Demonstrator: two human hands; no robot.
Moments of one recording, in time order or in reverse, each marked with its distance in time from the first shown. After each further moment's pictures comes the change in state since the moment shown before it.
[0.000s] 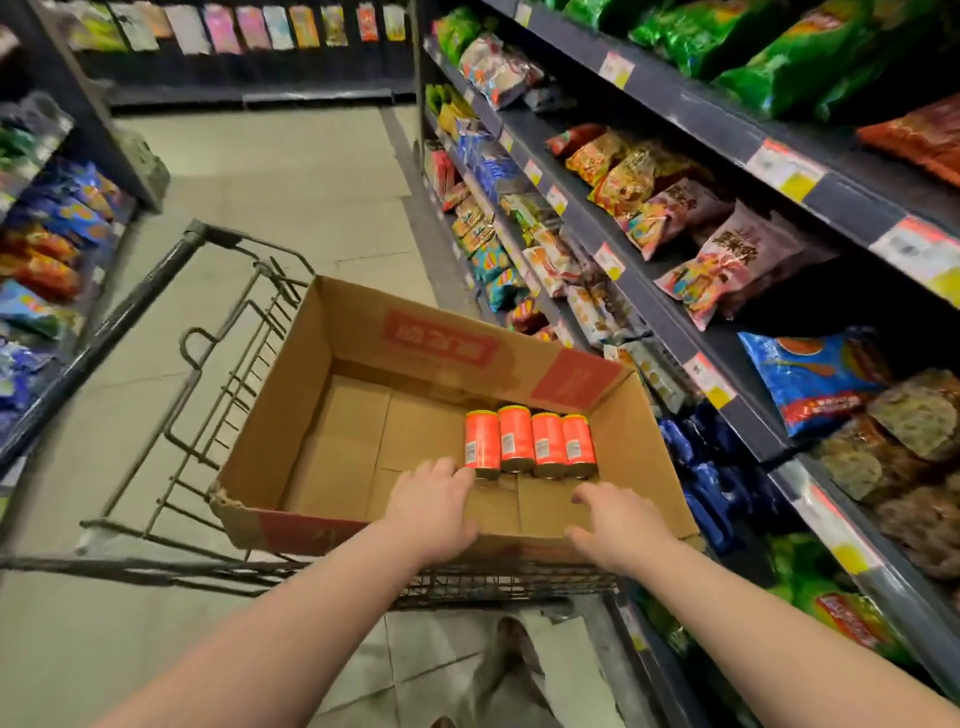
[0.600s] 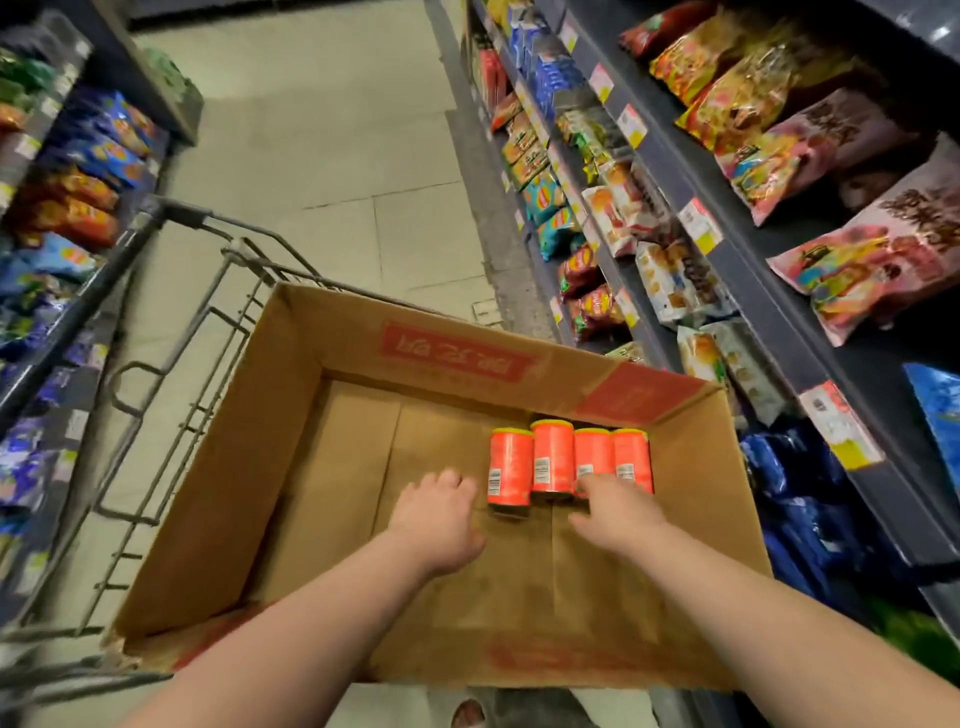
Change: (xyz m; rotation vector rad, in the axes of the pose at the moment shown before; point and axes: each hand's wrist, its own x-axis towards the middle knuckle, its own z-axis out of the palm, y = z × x) left_hand 0.129 -0.036 0.018 -0.015 -0.269 -0.167; right_hand 0.185 0.014 0.006 0.051 -0.189 -0.046
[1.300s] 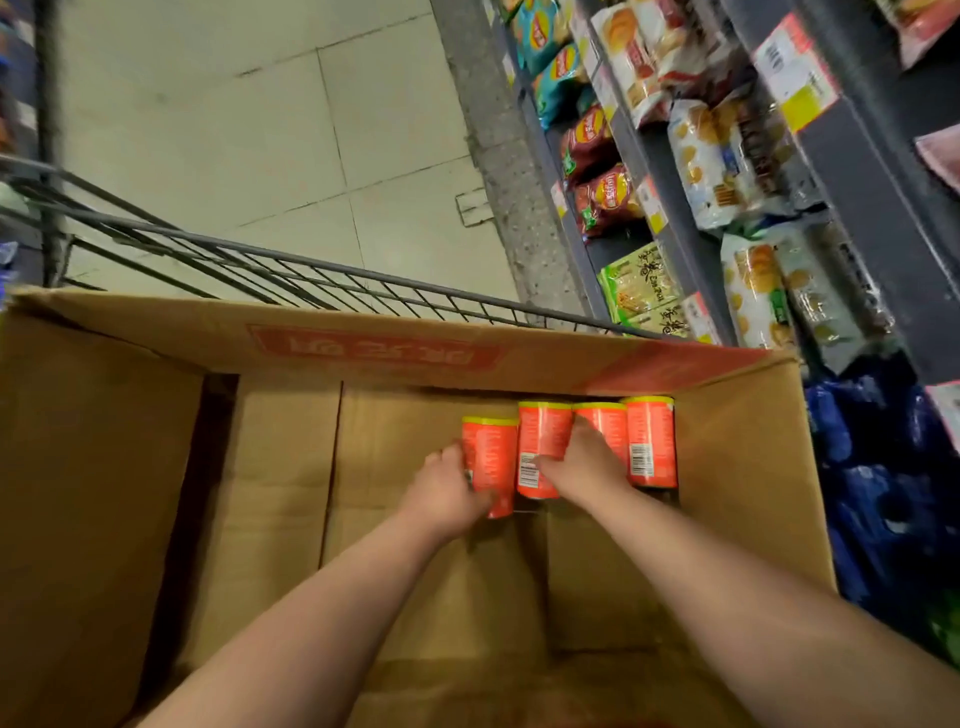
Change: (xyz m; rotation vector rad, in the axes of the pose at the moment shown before) left_hand 0.143 0.011 0.047 -0.589 -0.203 -0.322; right_hand 0.150 0.015 0.045 0.482 -0.114 0.246
